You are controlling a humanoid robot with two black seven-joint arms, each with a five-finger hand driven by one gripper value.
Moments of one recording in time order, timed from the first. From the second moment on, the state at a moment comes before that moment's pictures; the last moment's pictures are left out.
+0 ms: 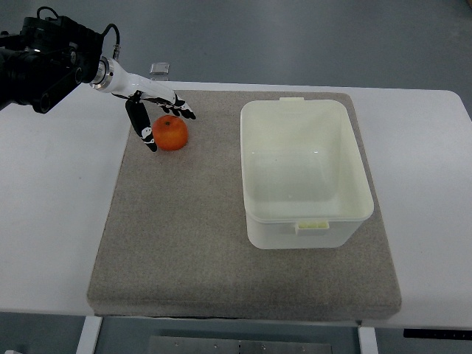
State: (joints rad) left arm -1.45 0.25 0.53 -0.36 1.00 -0.58 -0.61; right arm 0.03 0.00 -0.05 0.17 0.03 -0.15 0.17
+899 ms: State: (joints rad) left arm -1.40 0.21 0.62 -0.29 1.00 -0.42 -0.61; right arm 0.03 0.00 -0.05 0.17 0.03 -0.15 0.17
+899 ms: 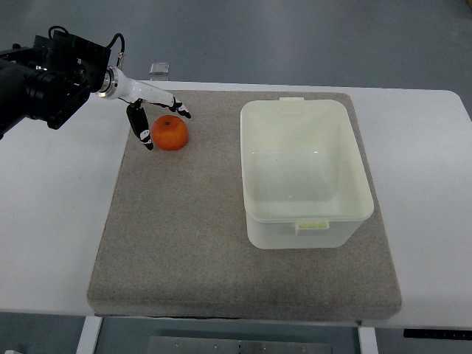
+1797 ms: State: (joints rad) left arm -1.38 0.20 0.62 -0.29 0.99 -0.42 -0.61; right arm 0.03 0.00 -0.05 0.17 0.03 -0.15 0.17
